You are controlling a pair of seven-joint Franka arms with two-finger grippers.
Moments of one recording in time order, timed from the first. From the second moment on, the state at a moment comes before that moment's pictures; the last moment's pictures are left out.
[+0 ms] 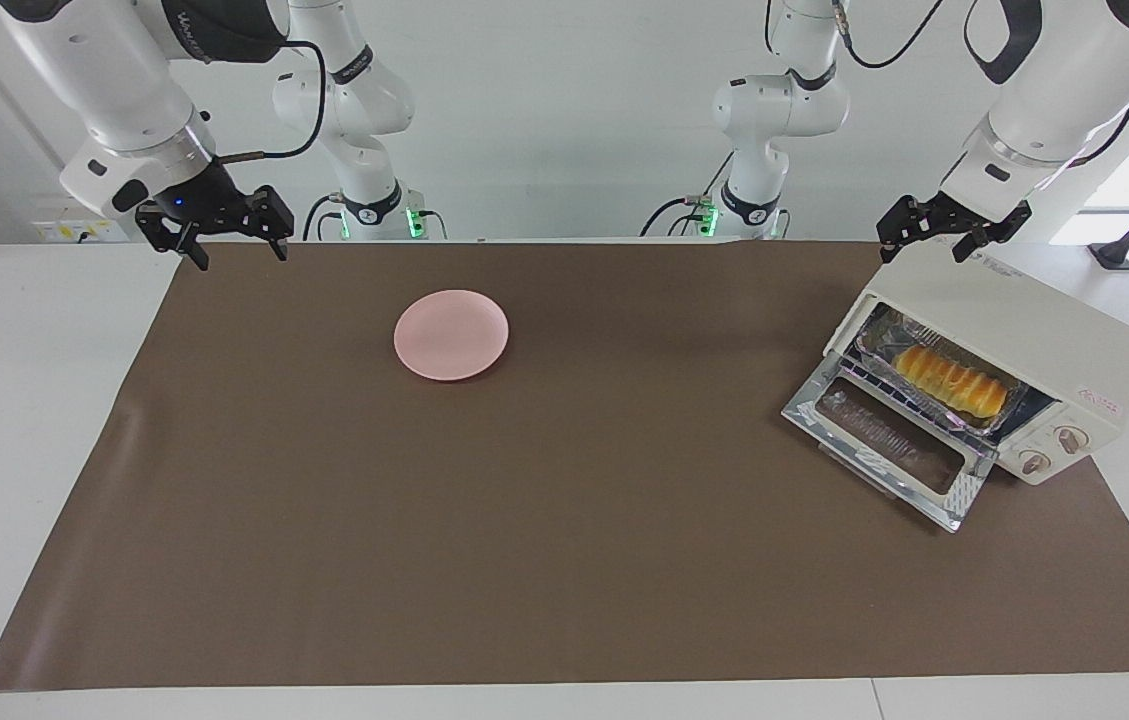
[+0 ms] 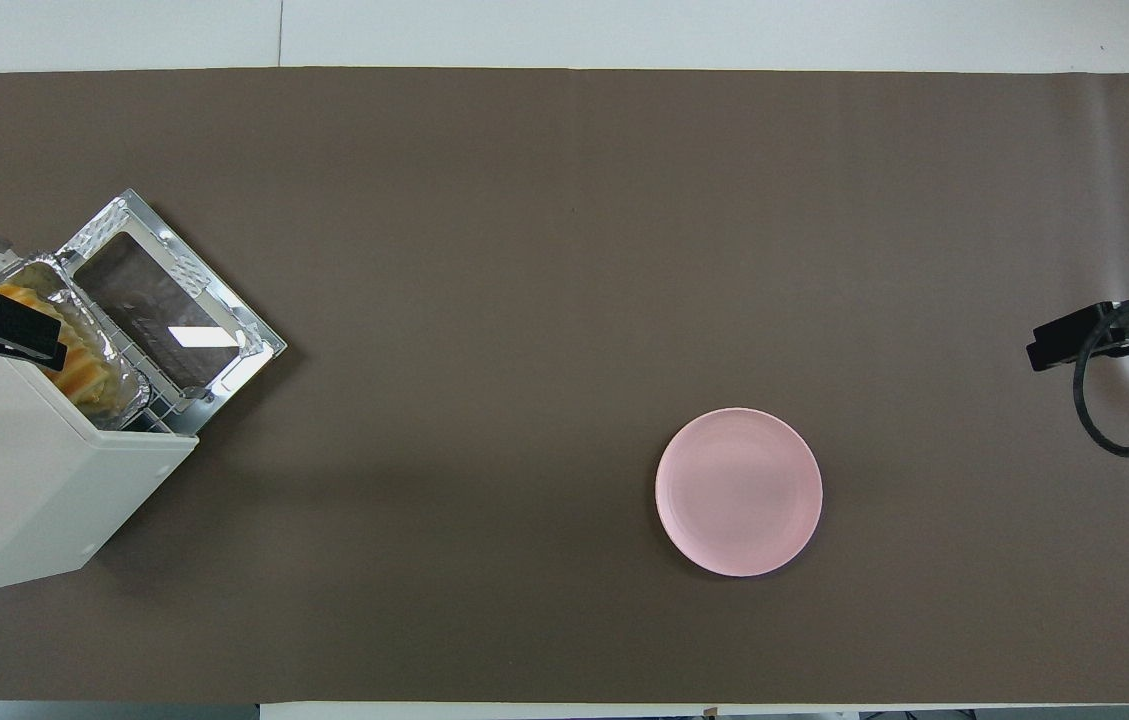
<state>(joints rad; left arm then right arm) -0.07 0.00 0.02 -1.56 0.02 1.41 0.04 -0.06 -0.03 0.04 -1.61 0.00 1.46 -0.14</state>
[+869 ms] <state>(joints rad) -0.08 0.00 -0.01 -1.58 0.02 1.42 0.04 -0.06 -0.03 0.04 -1.61 0.00 1.46 -0.14</state>
